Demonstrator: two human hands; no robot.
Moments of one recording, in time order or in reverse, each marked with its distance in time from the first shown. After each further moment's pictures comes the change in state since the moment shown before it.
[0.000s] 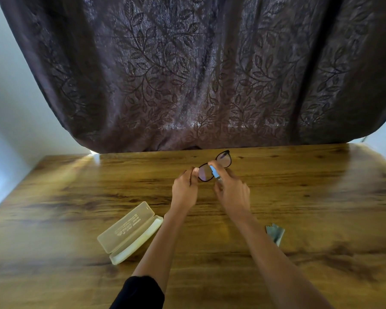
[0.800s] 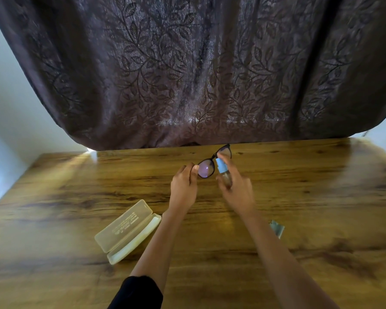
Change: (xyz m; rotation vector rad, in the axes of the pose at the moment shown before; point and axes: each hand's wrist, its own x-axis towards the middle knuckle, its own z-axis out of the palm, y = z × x) left_hand 0.001 -0.002 0.004 0.049 0.065 0.122; right_hand 0.005 0.029 0.002 0.307 0.073 -0.081
